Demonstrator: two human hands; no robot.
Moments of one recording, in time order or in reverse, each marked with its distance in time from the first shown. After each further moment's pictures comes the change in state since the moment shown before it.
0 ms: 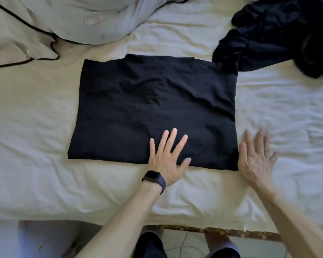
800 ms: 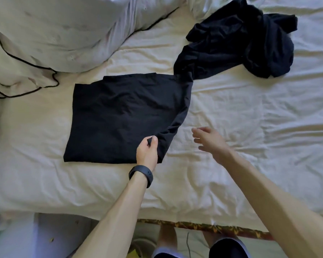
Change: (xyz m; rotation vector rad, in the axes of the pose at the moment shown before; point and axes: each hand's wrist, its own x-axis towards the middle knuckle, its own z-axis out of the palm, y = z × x) left_hand 0.030 0.125 -0.055 -0.961 0.262 -0.773; right_hand 0.031 -0.020 -0.093 0.902 -0.554 0.111
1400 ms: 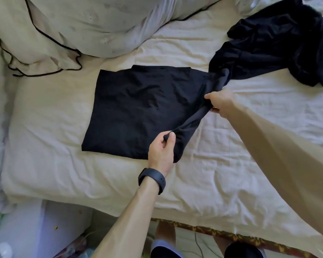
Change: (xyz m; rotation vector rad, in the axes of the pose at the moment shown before) left_hand 0.003 0.001 -0.063 -0.177 -0.065 0.102; right_hand 0.105 -0.110 0.066 0.017 0.227 -0.062
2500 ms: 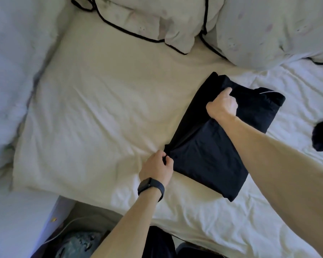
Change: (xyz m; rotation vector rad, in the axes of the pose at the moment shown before) left_hand 0.159 -0.131 -0.315 0.459 -0.029 -0.332; right_hand -0.033 -0.083 0.426 -1.082 0.238 -0.250
